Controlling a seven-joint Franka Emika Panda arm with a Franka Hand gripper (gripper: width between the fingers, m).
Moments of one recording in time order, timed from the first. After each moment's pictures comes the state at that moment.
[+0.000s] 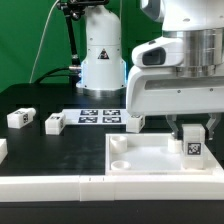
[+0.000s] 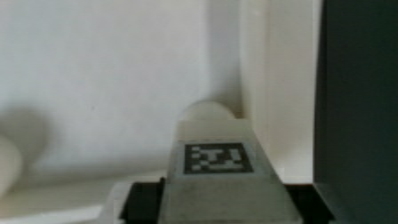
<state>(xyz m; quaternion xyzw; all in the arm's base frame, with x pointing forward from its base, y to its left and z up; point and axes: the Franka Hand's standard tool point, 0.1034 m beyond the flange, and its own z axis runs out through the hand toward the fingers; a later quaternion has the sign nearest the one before) 0.621 0.122 0.071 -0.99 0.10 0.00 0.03</state>
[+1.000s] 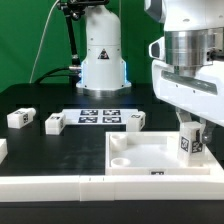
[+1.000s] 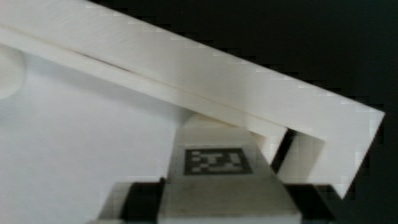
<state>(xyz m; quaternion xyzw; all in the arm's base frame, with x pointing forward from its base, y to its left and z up) 0.618 0.127 0.071 -0.82 0.57 0.01 0.04</state>
